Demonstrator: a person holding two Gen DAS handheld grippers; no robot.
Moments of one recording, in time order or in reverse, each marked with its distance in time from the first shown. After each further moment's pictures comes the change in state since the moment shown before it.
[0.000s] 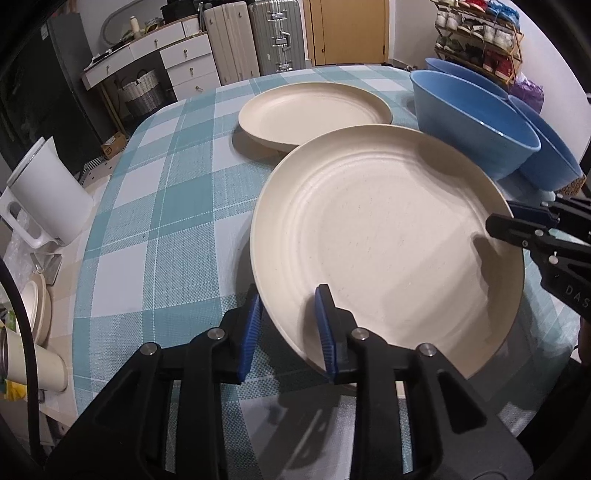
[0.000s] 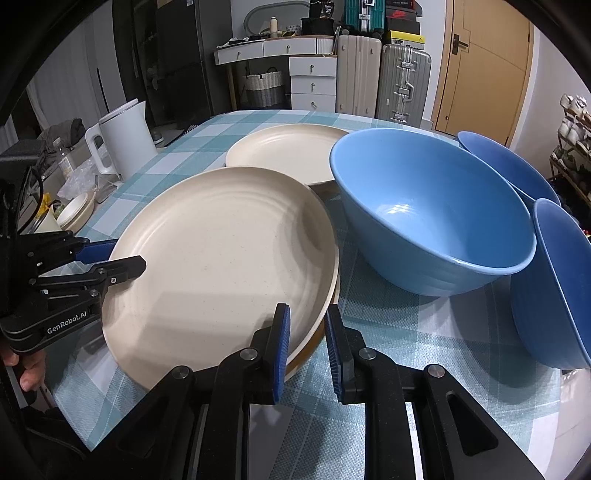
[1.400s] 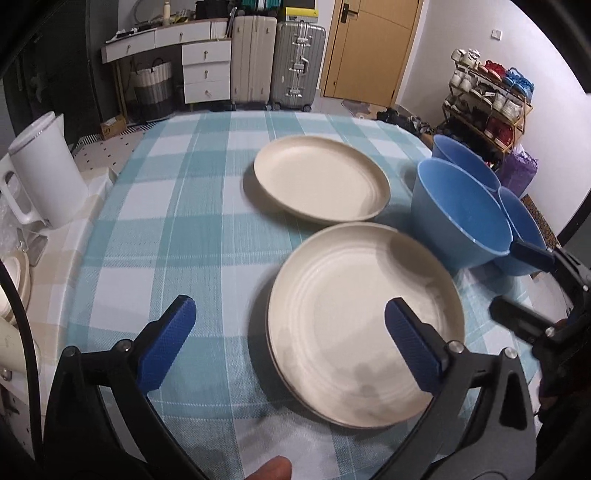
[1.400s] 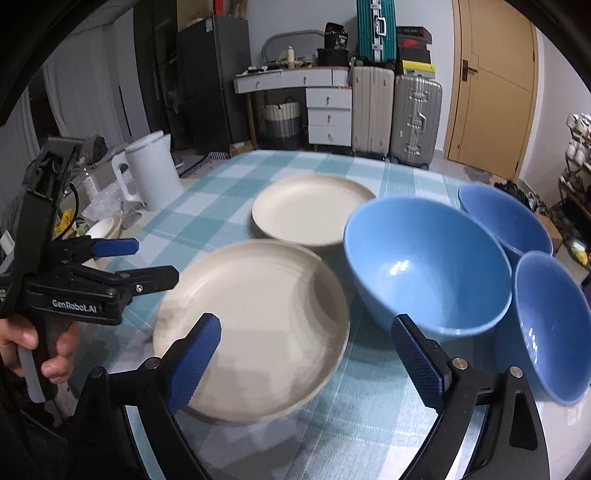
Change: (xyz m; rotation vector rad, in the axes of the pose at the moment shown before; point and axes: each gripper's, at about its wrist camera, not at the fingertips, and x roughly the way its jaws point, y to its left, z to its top) left arm -0.042 0.040 0.038 -0.204 -0.098 -0.123; right arm -0.055 0.002 0.035 -0.025 -0.136 0.077
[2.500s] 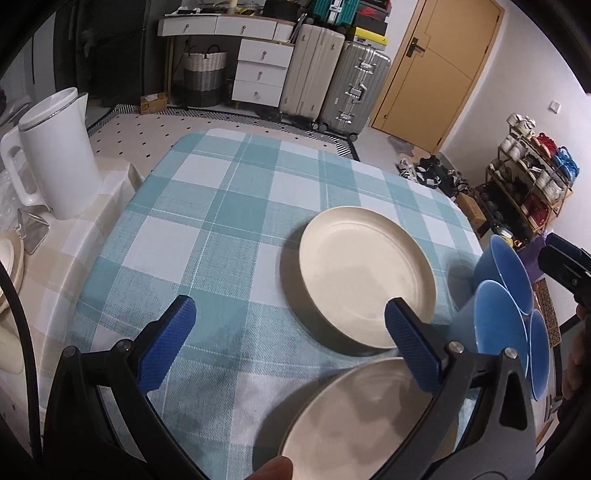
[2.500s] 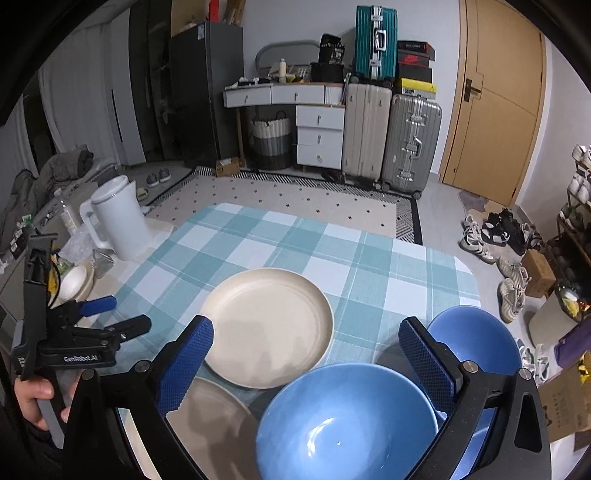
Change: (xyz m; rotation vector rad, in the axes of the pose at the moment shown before) left arm 0.057 0.052 0.105 -0.263 -0.039 0.056; right arm 0.055 -0.072 0.175 -0.035 0.019 -0.055
